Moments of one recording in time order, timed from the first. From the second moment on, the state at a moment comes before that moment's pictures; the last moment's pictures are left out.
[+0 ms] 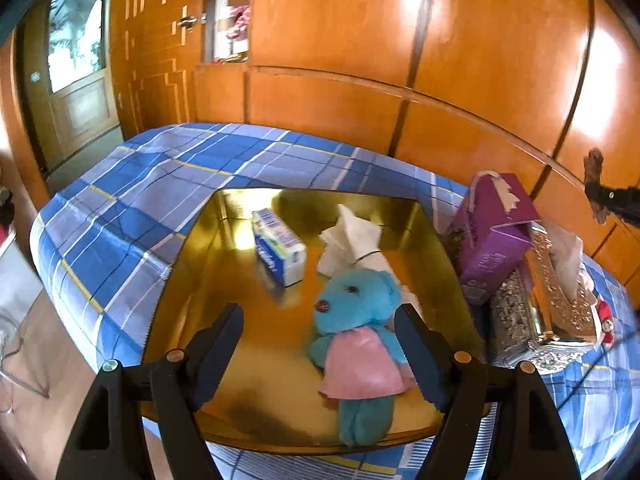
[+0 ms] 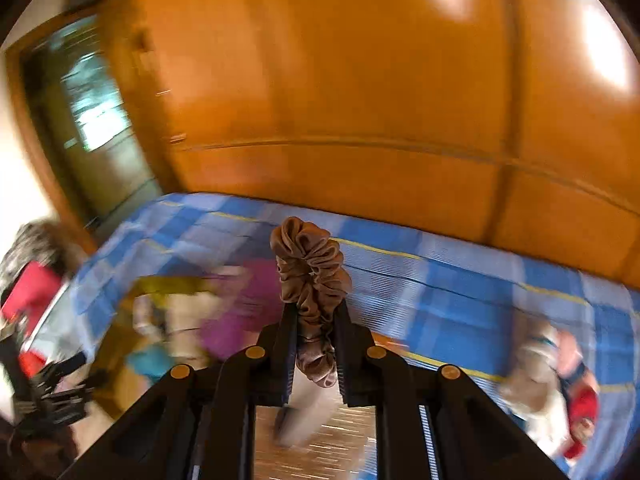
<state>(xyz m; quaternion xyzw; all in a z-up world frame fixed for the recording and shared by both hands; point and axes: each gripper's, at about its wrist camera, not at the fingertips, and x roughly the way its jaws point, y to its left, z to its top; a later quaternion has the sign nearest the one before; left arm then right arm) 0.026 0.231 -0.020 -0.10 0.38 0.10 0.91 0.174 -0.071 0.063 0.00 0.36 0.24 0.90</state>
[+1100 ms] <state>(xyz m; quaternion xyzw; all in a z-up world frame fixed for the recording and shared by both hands) -0.005 0.303 -0.005 -0.15 0.34 0.20 0.91 0.077 0.135 -0.058 -0.06 0.46 0.40 0.79</state>
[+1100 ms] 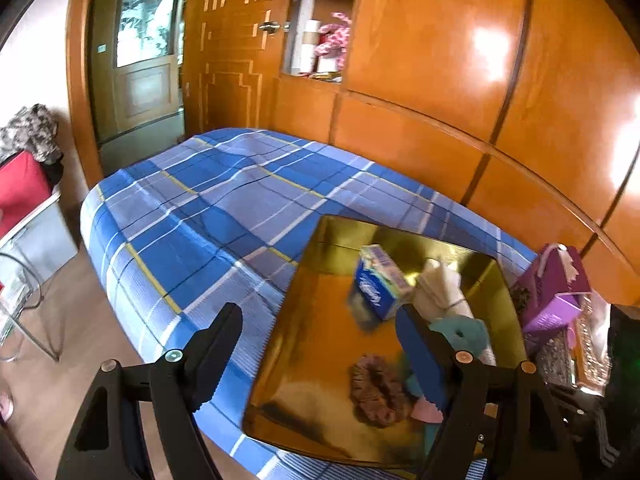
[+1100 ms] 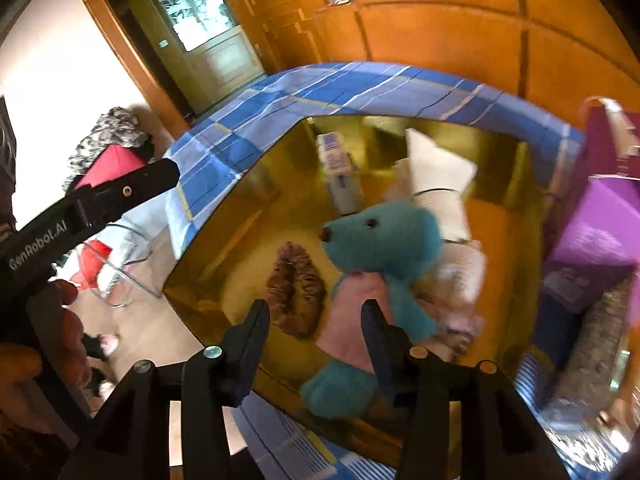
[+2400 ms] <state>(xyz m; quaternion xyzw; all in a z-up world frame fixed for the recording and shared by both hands) 0.003 0.108 0.023 -0.01 0.34 -0.02 0.94 0.044 -0.139 -0.014 0.03 0.36 0.12 0.92</state>
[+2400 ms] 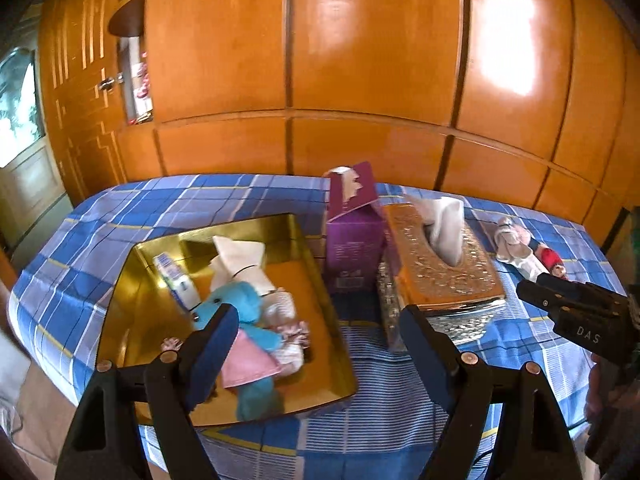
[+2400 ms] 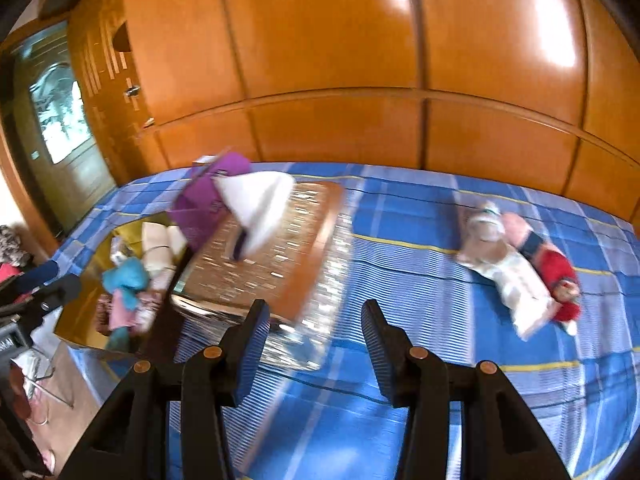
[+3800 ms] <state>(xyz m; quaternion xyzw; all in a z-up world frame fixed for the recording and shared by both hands) 0.032 -0.112 0.014 0.14 0.37 -0.21 0.90 -0.008 -0.334 -0.076 0.12 0.40 -0.07 0.91</state>
